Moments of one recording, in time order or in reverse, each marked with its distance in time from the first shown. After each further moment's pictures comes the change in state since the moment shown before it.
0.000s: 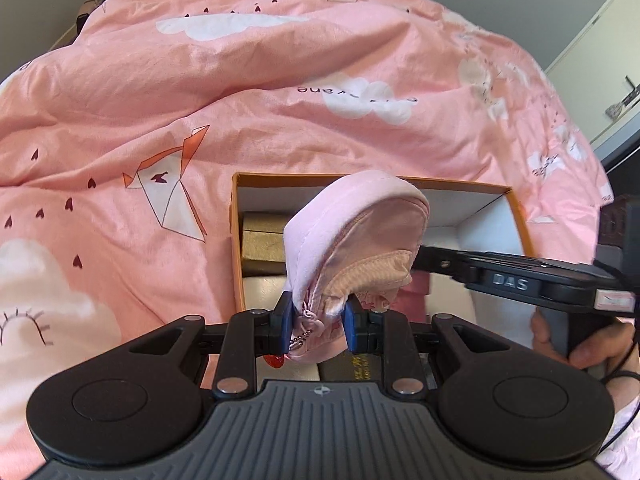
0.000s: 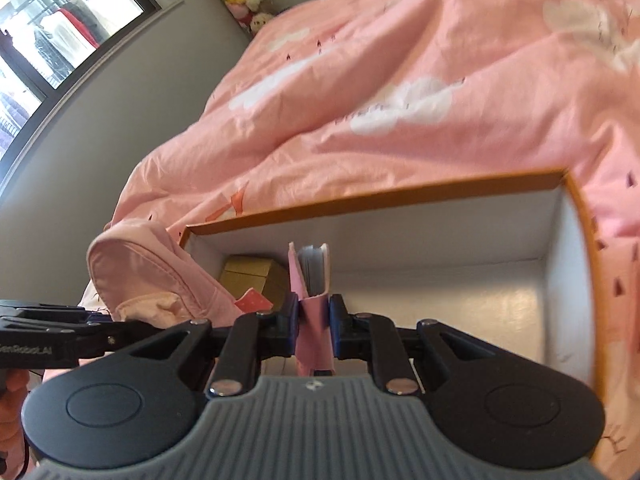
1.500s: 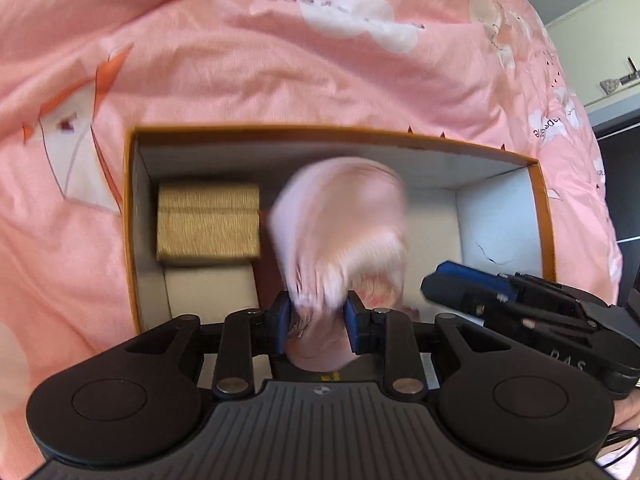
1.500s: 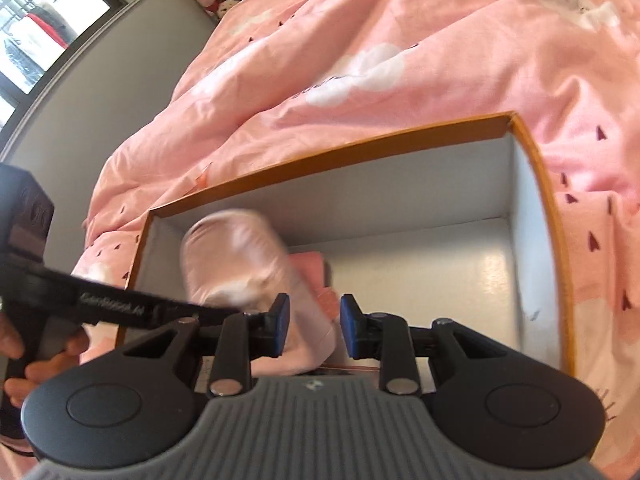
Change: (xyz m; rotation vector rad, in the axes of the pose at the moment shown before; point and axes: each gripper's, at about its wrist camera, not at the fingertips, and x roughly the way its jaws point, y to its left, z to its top) left arm 0.092 0.000 0.025 -0.032 0.238 -0.126; right arm 0.004 -0.021 -0.011 0.053 0.043 -0.054
